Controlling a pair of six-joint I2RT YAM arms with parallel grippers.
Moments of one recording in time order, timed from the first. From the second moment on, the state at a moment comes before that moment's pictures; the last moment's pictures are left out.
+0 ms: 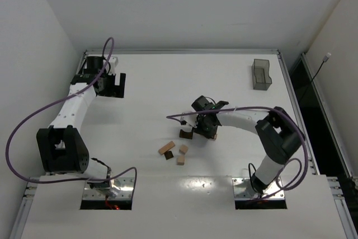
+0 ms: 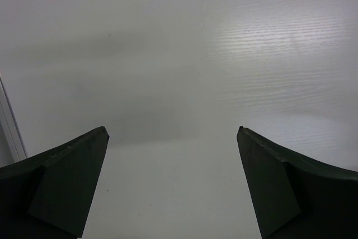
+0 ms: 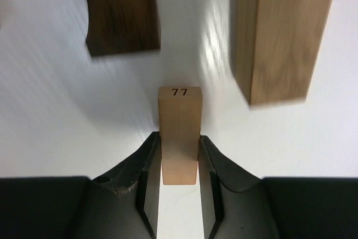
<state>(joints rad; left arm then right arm) 0.05 1.46 1.24 -0.67 0.05 0.12 0.69 1.72 0.94 -0.53 -0.04 -0.58</state>
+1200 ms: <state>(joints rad) 0.08 1.48 1.27 -0.67 0.06 0.13 0.69 1.99 1.28 -0.54 0.02 -0.59</state>
